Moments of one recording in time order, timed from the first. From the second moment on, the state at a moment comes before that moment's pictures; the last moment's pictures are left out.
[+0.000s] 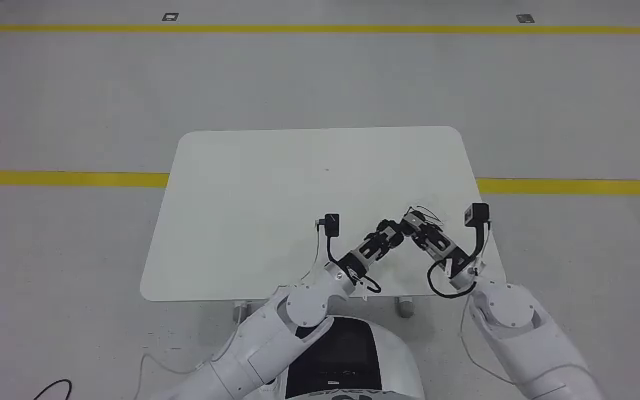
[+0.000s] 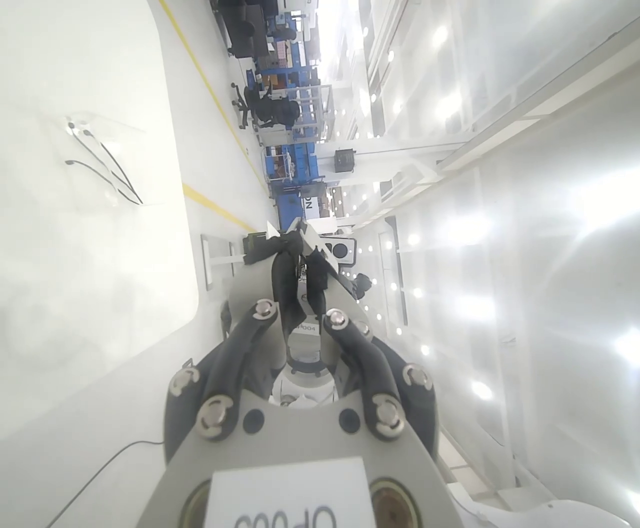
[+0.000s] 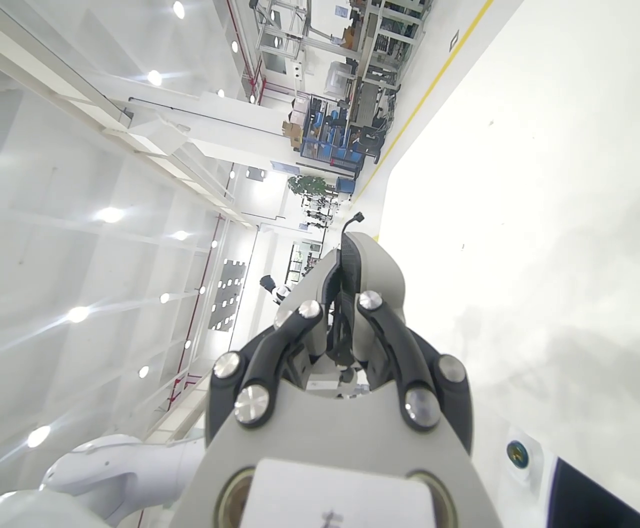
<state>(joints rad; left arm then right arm) 1.31 -1.41 -0.69 -1.42 -0.17 -0.27 -0.01 -1.68 -1.00 1.30 -1.68 0.28 -0.34 0.34</state>
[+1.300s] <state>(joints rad) 1.37 -1.36 -0.81 -1.49 -0.23 -0.27 -0.23 -1.65 -1.01 1.41 -1.58 0.47 -0.33 0.63</state>
